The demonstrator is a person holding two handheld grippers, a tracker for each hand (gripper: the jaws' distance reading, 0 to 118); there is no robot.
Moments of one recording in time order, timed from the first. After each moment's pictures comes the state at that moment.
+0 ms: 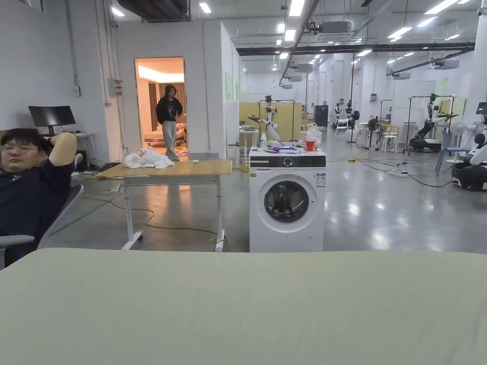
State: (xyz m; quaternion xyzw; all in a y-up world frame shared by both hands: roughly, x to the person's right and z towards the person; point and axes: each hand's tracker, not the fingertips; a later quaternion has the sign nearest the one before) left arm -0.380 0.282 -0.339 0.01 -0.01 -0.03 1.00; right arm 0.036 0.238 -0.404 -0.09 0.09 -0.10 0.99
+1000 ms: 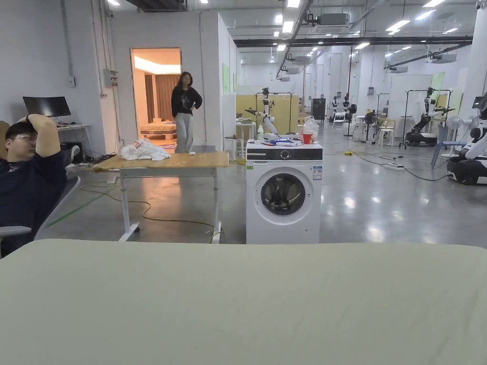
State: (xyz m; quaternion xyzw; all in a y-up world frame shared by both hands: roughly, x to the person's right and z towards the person) left arm -0.371 0.307 -0.340 -0.01 0.01 0.01 1.00; right arm 0.032 0.252 -0.406 -0.06 0.10 -0.09 0.99
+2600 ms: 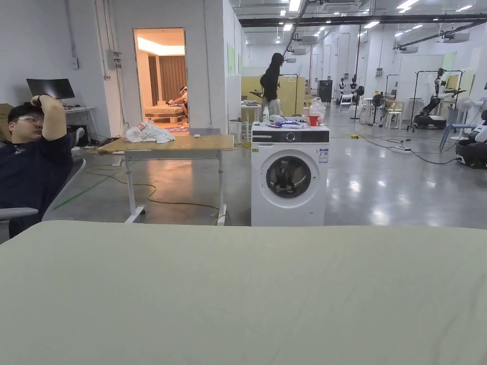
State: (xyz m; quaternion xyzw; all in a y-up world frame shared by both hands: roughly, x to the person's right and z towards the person) left arm -0.364 0.310 -0.350 -0.03 -0.01 0.01 1.00; right arm 0.015 0.258 -0.422 -0.12 0.02 -0.08 0.99
